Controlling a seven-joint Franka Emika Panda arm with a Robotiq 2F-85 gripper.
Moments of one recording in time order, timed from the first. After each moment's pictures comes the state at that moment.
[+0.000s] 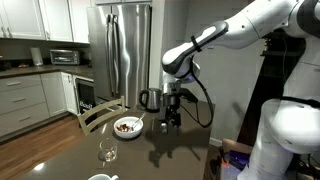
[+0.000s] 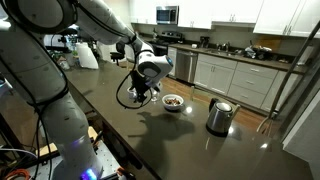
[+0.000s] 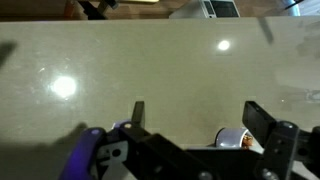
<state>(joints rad) 0.02 -0.15 -0.05 -2.47 0.64 1.85 -0.22</state>
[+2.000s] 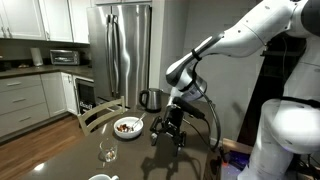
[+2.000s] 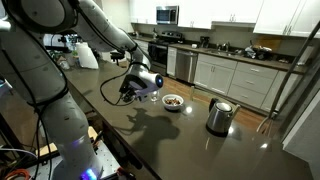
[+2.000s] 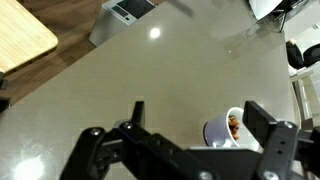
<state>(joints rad) 0.02 -0.15 0.01 -2.65 1.14 1.93 0.04</state>
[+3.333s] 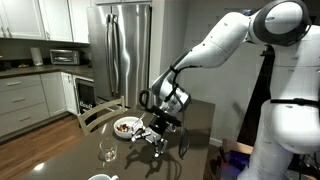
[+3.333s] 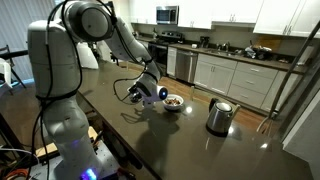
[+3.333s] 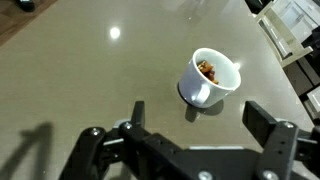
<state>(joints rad) 0.03 0.17 0.02 -2.47 1.44 2.02 0.16</state>
